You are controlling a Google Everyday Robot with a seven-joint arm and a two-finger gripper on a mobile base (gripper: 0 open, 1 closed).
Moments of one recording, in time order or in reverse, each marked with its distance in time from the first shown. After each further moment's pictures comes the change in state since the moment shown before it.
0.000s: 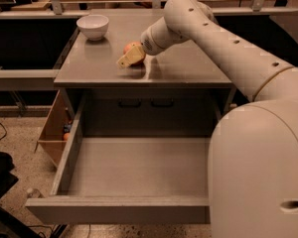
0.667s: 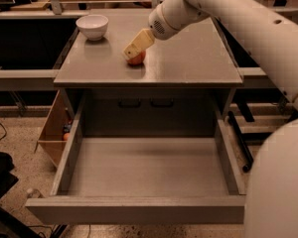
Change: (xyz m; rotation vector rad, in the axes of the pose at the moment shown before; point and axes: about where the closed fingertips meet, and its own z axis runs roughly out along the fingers) arm -0.022 0.029 -0.096 -0.009 0.010 -0.102
